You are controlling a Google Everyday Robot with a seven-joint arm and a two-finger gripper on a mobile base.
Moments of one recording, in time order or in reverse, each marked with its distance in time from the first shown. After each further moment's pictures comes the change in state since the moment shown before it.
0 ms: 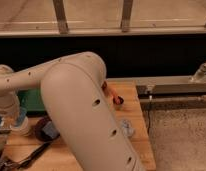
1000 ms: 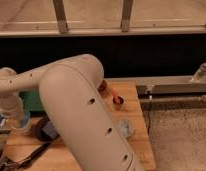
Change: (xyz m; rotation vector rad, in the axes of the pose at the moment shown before) arm 0.014 0.000 0.014 -0.033 0.036 0.037
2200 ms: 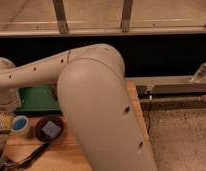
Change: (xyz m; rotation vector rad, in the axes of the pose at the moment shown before) arm 0.000 0.009 -0.082 0.147 -0.143 -0.015
